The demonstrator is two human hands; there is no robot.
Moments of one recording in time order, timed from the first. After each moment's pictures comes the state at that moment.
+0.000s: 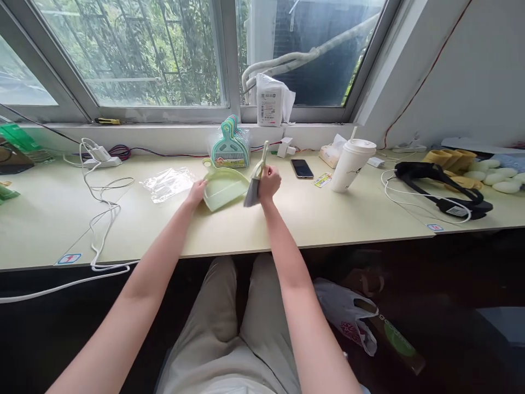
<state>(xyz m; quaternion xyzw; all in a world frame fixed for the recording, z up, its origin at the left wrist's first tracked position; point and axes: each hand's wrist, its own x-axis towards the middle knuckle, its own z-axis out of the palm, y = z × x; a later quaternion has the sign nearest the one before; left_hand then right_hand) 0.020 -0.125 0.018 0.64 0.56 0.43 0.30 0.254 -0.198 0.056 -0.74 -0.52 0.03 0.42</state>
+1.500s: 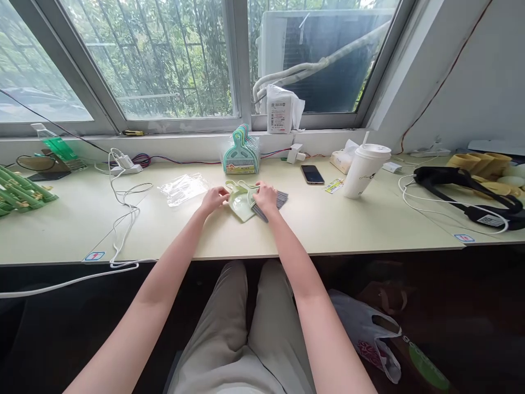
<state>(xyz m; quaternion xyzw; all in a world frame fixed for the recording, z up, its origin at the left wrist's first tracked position) 0.024 -0.154 0.026 0.75 0.51 0.33 0.24 0.234 -0.195 0.034 -0.71 -0.63 0.07 0.32</state>
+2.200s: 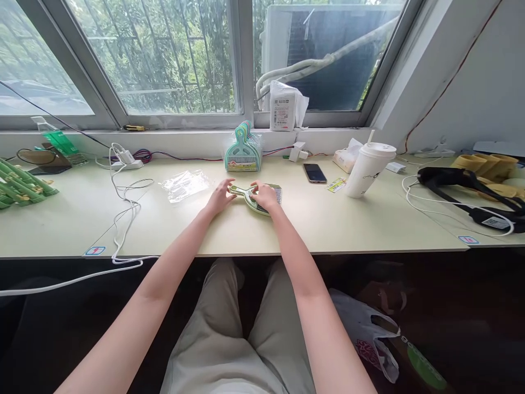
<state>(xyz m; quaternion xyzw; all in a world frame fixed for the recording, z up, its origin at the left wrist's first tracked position) 0.033 -0.149 0.009 0.83 0.43 0.34 0.10 0.235 -0.193 0.030 -0.65 -0.70 0.10 0.29</state>
